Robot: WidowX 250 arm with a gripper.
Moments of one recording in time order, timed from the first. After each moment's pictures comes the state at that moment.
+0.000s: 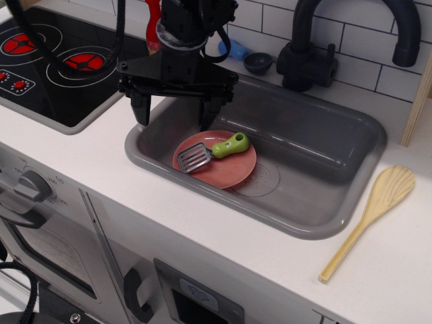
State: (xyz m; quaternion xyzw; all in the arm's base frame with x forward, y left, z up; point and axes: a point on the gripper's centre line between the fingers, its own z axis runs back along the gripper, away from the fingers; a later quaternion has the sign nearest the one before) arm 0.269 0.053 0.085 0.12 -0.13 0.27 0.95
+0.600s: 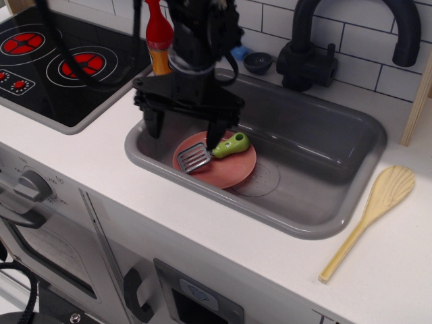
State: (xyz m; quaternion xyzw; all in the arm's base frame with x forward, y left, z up) arm 0.282 0.049 0.054 0.11 -0.11 0.18 0.97
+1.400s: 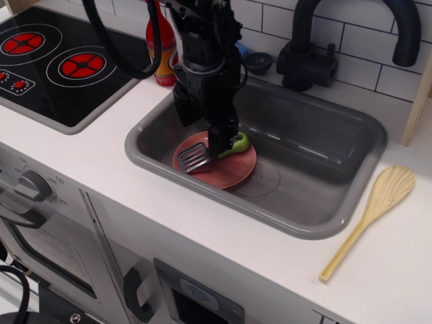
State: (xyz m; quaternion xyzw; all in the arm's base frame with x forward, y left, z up) arm 0.314 0.050 0.028 0.07 -0.08 -0.19 0.98
